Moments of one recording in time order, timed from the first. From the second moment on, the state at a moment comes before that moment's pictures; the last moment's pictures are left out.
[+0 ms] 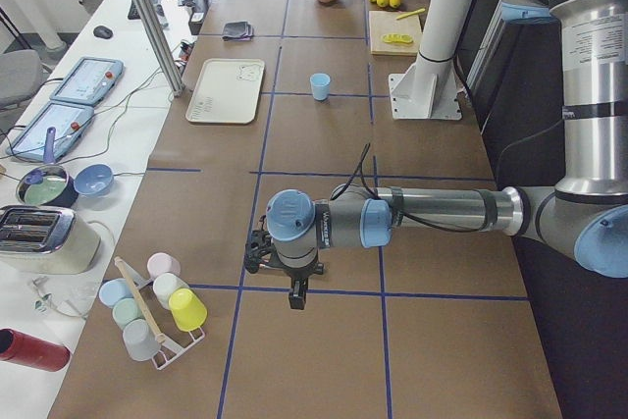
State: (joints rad) left arm -1.59 -1.42 -1.73 -1.51 -2.37 0.14; right arm 1.62 -1.66 1.64 -1.66 2.34 -0.41
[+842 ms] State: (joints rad) left arm -1.59 -1.42 -1.74 -1.51 -2.36 0.14; right arm 1.62 -1.65 1.68 -1.66 2.34 -0.41
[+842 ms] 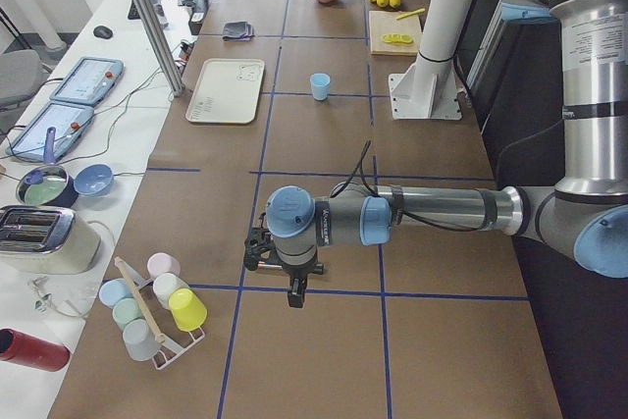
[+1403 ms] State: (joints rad) left arm -1.59 -1.43 -1.74 -1.51 -2.36 0.14; right arm 1.61 -1.64 1.68 -1.66 2.37 -0.40
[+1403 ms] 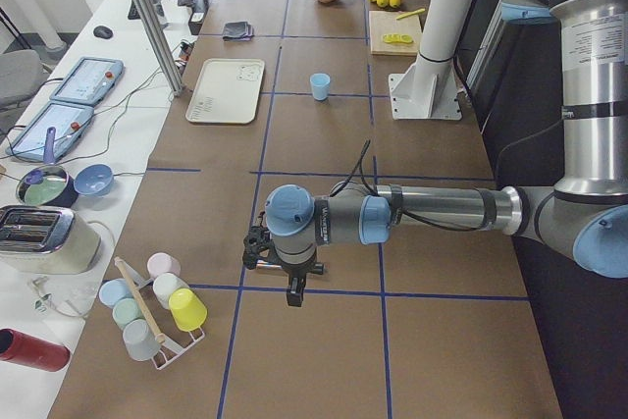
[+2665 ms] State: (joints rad) left arm -1.59 -1.42 -1.74 -1.51 -2.37 0.14; right arm 1.34 -1.71 1.72 -1.31 2.28 0.09
